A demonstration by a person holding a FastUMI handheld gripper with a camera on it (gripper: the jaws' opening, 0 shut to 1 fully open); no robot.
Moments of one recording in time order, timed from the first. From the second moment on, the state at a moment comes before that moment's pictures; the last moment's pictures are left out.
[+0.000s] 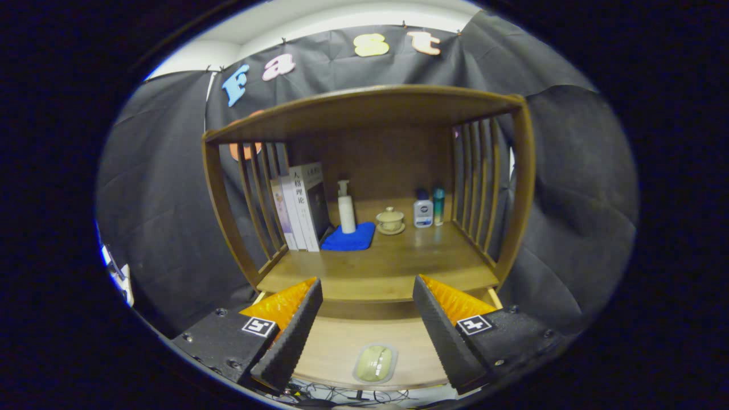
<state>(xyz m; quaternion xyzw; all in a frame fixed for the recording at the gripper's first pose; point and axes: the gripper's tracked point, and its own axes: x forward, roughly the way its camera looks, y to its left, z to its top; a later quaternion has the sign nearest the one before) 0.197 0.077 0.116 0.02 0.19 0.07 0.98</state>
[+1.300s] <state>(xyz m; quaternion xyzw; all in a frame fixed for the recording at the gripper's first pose) 0.187 0.064 -0.114 0.03 0.59 -0.02 0.81</state>
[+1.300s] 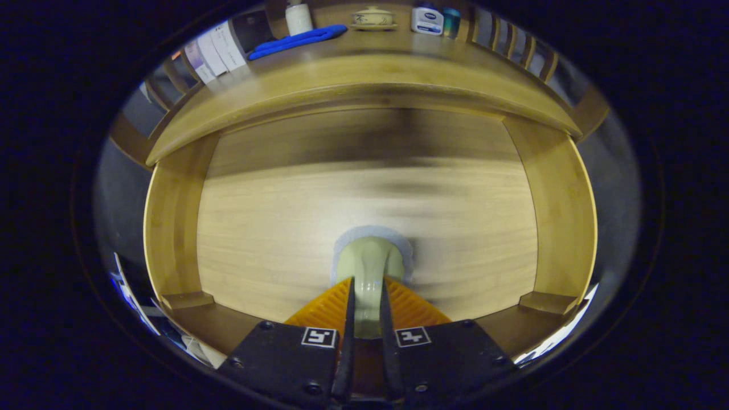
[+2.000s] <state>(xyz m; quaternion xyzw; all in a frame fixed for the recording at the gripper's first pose) 0.212 0.059 0.000 0.03 0.52 0.02 0.86</state>
